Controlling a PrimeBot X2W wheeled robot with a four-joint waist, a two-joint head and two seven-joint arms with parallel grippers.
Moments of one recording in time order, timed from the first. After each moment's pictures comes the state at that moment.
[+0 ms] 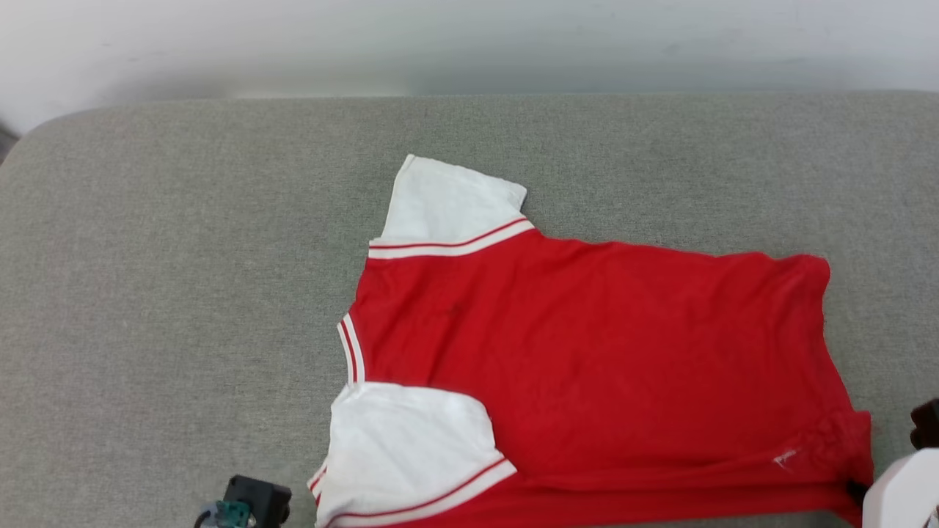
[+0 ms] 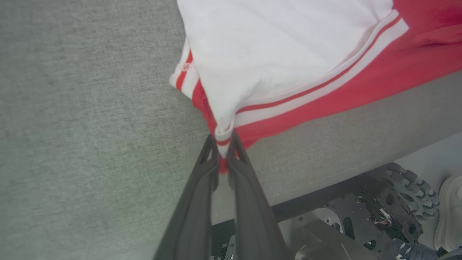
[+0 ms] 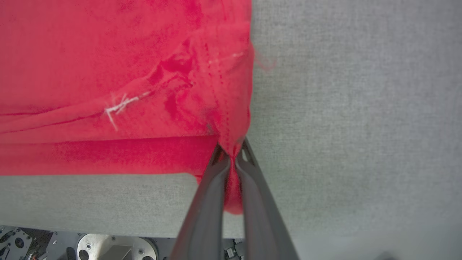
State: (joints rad) left arm 0.07 0.70 -0.63 -0.25 -0.75 0.34 0.36; right arm 0.11 -0.22 -0.21 -0.16 0.27 0.13 0.88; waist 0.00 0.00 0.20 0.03
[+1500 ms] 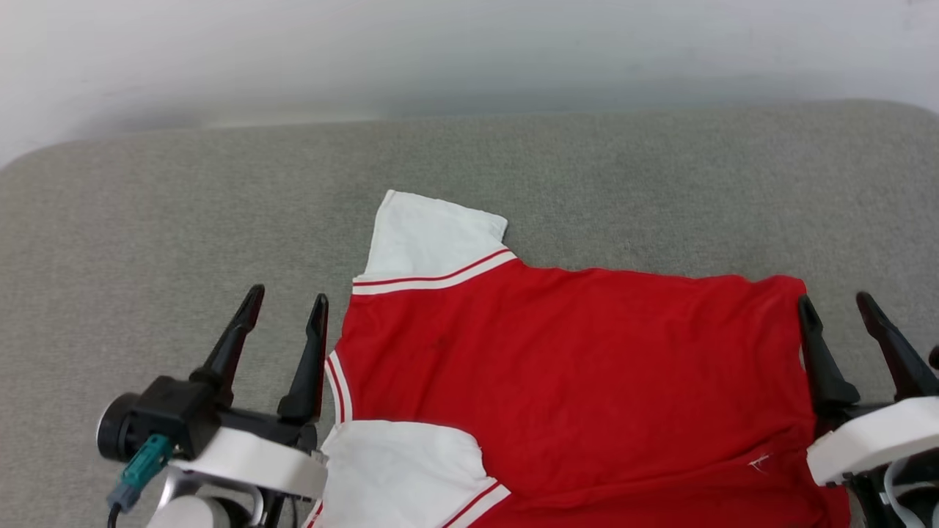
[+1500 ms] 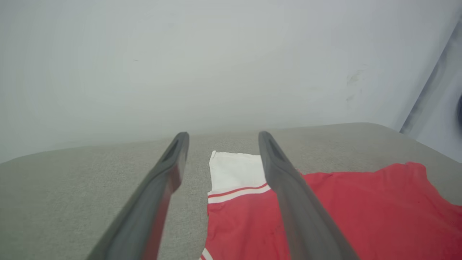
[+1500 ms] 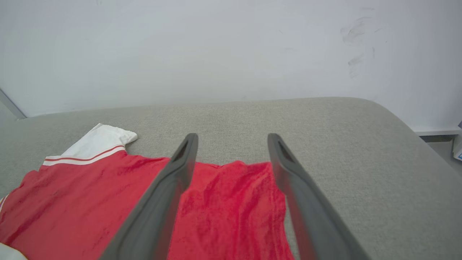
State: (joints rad) left arm -0.09 0.48 -0.41 -0.15 -0.52 0.19 -0.26; right arm -0.01 -0.17 -0.10 -0.14 0.29 0.13 0.10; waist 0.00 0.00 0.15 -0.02
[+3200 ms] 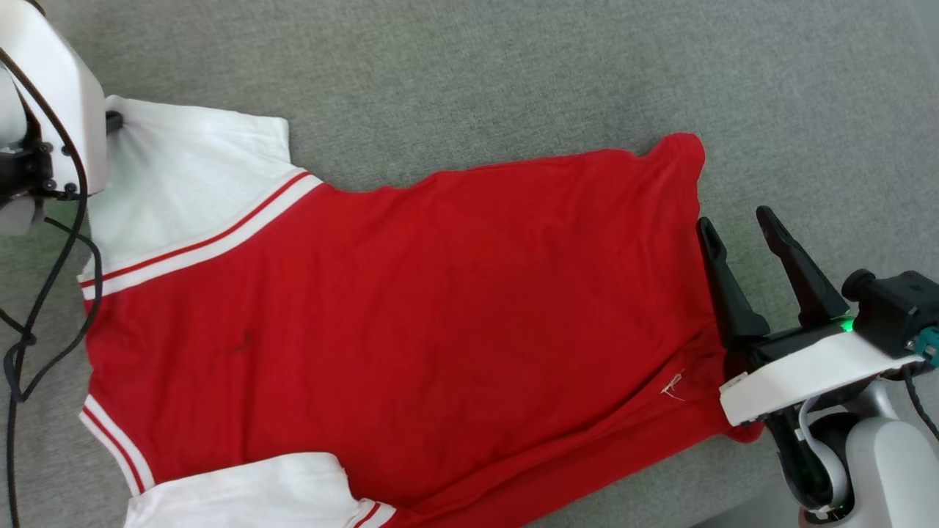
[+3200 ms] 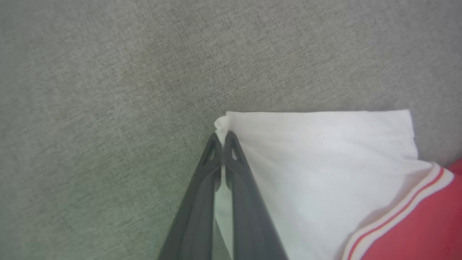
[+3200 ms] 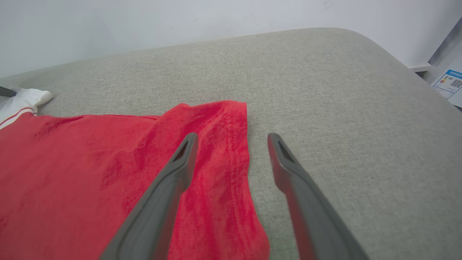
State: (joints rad) left arm -0.99 0.76 -0.47 0.29 -0.82 0.04 1.05; right arm -0.20 -0.09 0.07 -0.10 0.30 0.13 0.02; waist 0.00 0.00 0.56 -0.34
